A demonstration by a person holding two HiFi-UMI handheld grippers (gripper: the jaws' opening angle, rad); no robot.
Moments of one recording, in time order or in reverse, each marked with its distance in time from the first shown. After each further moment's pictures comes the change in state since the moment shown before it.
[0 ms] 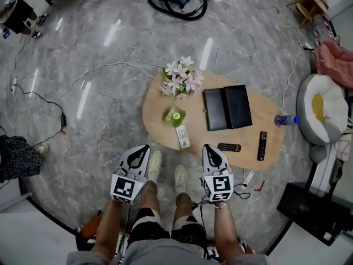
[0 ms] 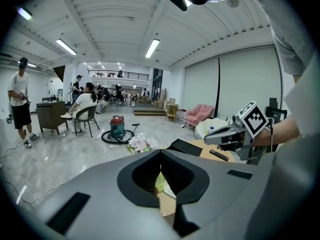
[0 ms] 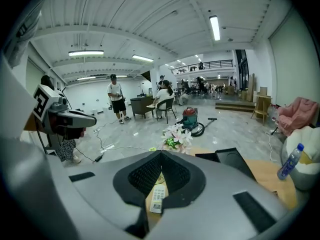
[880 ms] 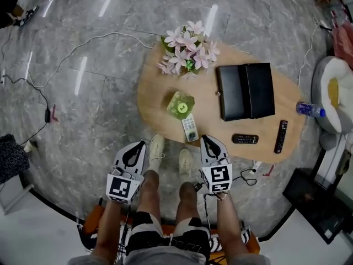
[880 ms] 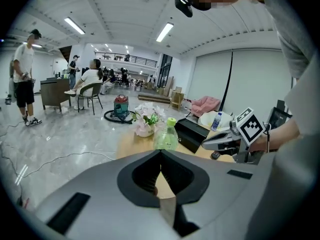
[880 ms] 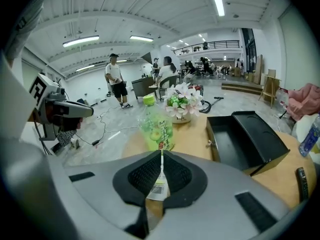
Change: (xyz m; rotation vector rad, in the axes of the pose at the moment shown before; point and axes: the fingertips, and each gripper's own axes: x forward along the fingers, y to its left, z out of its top) left arm 0.064 0.036 -0.139 -0.134 0.138 0.006; right arm 0.106 0.004 -0.146 0.019 0.201 0.067
